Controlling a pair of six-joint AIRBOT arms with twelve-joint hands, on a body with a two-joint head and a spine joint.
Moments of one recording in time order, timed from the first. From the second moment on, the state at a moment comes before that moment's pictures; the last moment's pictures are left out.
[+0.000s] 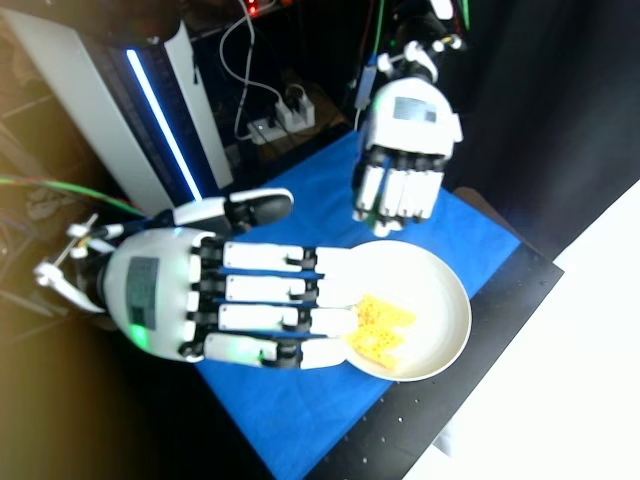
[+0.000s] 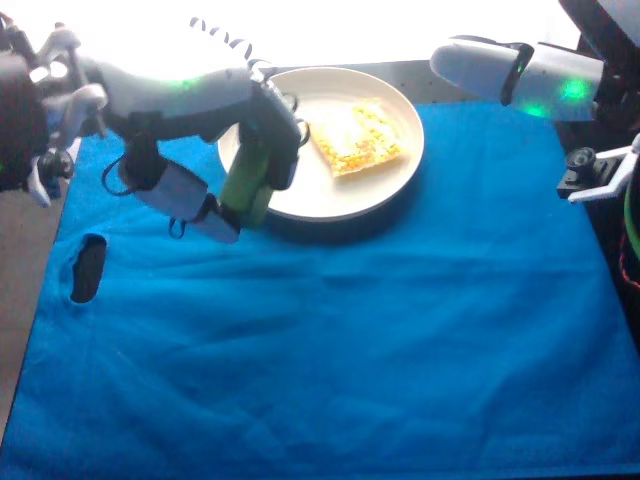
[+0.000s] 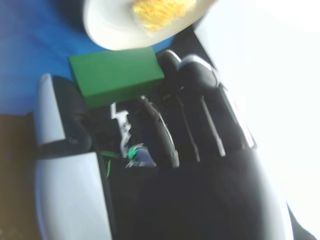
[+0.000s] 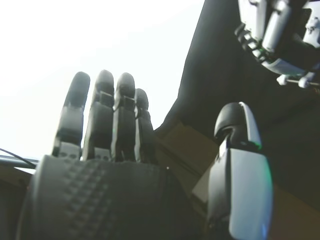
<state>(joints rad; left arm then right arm) 0.46 -1.01 1.21 0.90 -0.43 0.36 -0.75 -1.21 1.38 0.19 1.14 -0.43</state>
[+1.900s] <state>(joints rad) 0.54 -0.99 1.26 0.70 -0.56 0.35 -0.68 -1.27 1.50 0.06 0.98 -0.43</state>
